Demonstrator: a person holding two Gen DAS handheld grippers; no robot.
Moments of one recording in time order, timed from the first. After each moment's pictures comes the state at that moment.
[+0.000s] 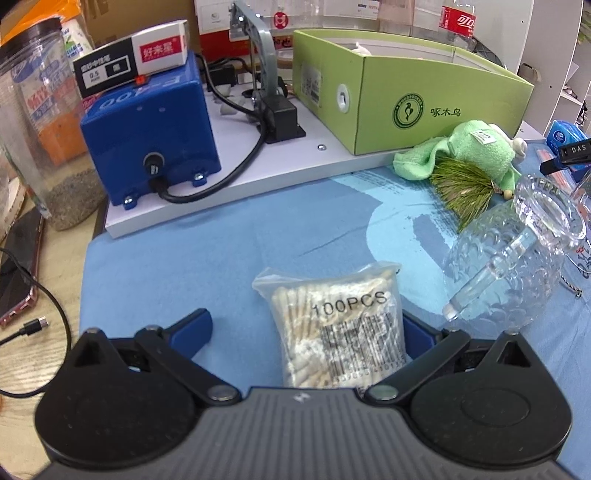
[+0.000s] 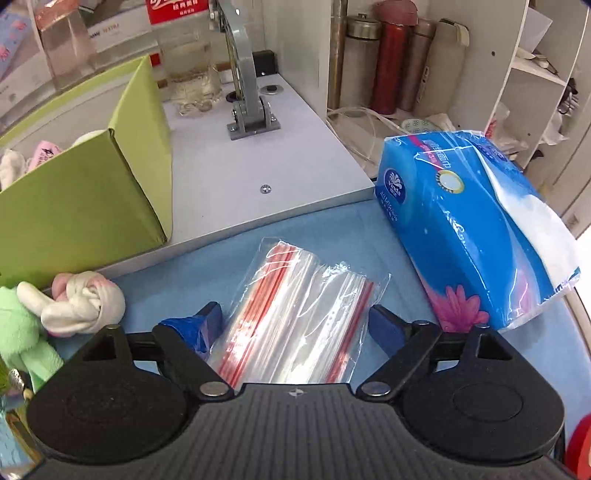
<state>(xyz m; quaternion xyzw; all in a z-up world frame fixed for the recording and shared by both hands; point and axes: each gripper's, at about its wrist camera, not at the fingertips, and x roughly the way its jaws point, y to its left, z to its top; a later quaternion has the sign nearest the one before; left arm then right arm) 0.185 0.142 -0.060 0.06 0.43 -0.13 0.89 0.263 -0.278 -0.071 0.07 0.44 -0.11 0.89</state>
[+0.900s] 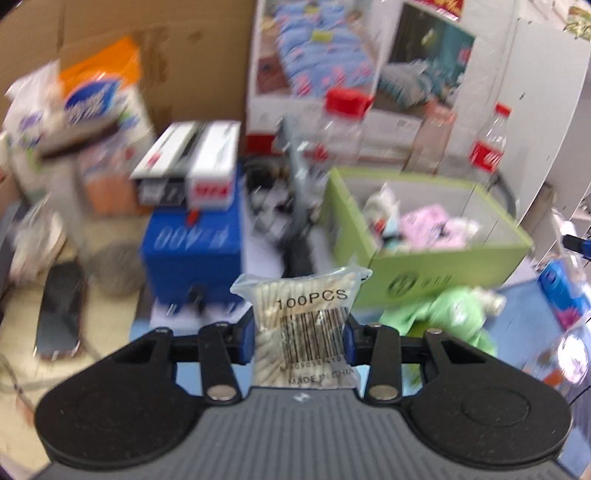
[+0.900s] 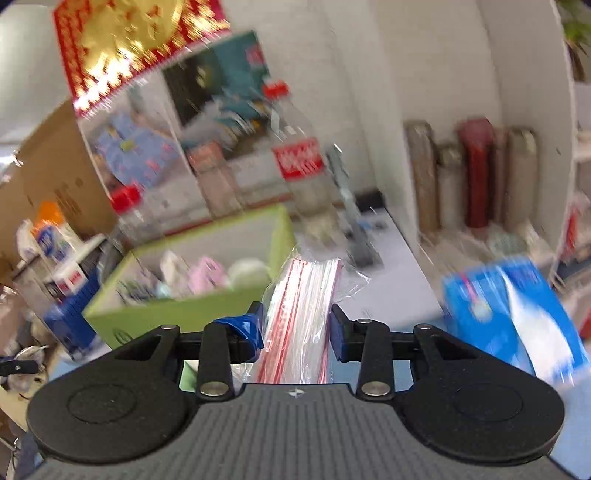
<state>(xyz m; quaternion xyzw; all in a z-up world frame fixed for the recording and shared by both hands) 0.216 0.133 0.066 -0.04 0.36 -0.09 0.93 0.228 -0.279 0.028 0.12 0.23 0.10 0.96</state>
